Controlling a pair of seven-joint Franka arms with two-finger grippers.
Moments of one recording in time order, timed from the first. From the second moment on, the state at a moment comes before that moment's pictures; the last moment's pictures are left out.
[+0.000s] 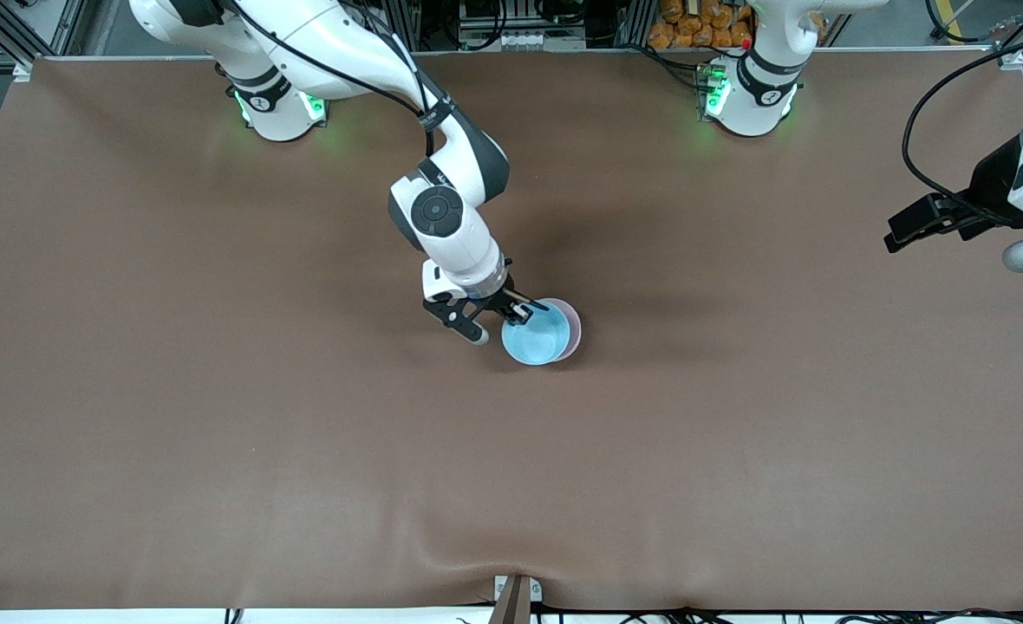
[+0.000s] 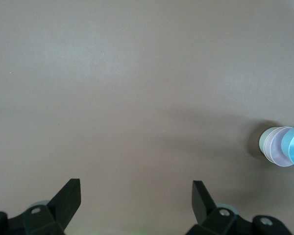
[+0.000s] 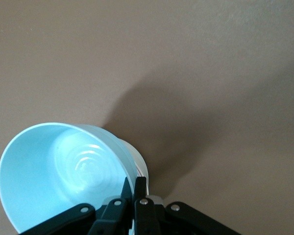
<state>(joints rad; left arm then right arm) -0.07 0.03 0.00 -1.55 -0.03 1.56 -0.25 0.75 0.65 0.01 -1.66 0.21 2.52 1.25</state>
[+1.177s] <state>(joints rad) -0.07 0.00 0.00 -1.59 -0.03 1.54 -0.25 0.78 0.66 0.01 -1.66 0.21 2.54 1.28</state>
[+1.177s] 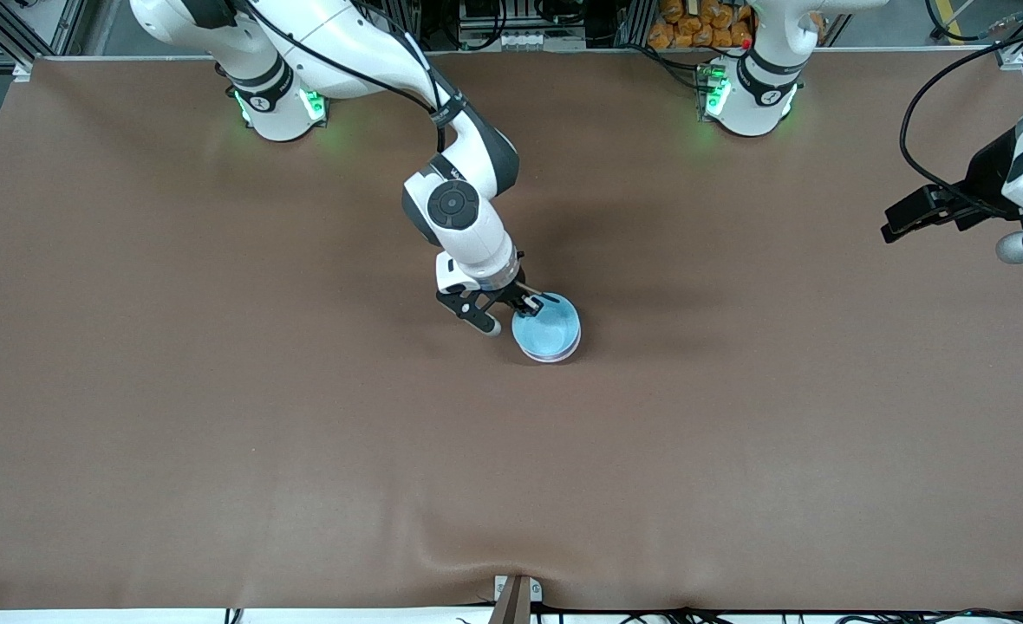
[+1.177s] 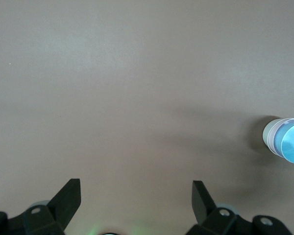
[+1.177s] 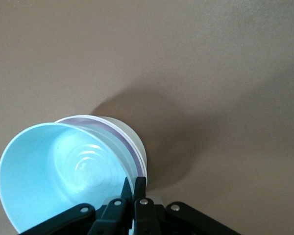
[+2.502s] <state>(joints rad) -0.07 0.00 0.00 -1.60 -0.03 1.54 -0.25 0.50 0.38 -0.04 -1.61 0.09 2.07 0.72</state>
